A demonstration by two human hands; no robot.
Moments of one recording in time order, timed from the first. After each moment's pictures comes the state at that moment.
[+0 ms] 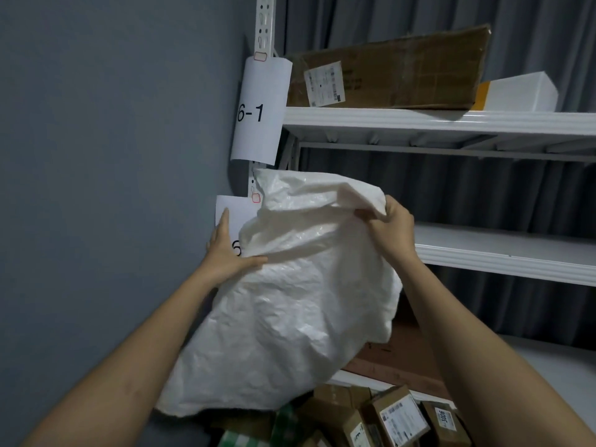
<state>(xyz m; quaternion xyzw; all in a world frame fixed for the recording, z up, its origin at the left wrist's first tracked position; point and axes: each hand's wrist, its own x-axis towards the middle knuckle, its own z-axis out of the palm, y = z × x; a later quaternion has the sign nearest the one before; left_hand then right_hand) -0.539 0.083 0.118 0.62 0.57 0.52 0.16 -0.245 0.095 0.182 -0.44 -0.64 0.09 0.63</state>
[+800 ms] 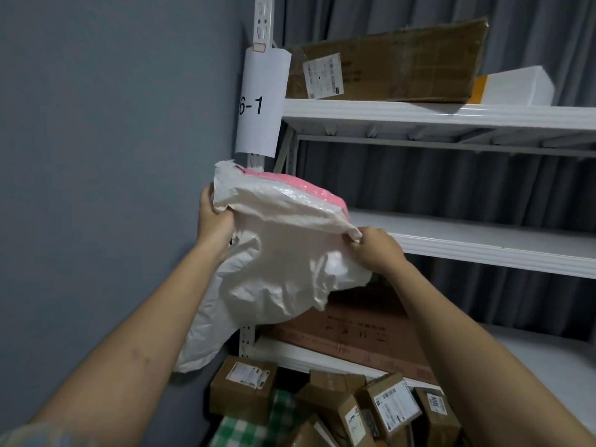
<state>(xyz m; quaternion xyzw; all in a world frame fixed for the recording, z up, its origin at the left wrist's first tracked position) -0.516 0.064 0.158 0.43 0.42 0.76 0.24 -0.247 0.092 0.155 -0.61 -0.74 -0.04 0.28</state>
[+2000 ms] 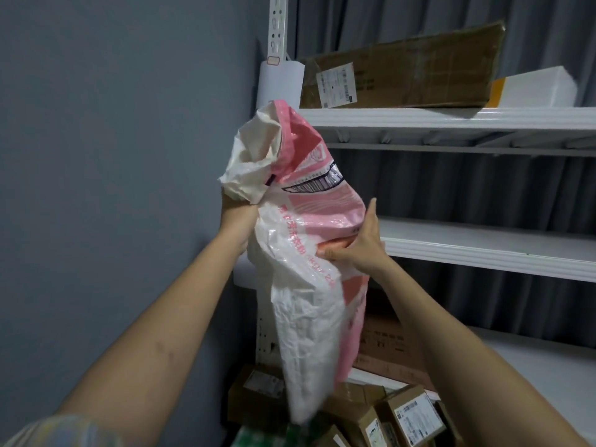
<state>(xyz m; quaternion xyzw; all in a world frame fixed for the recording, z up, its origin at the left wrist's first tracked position) -0.510 0.065 0.190 0.46 0.44 0.75 0.20 -0.291 0.091 0.154 -0.49 -0.73 0.17 0.45</state>
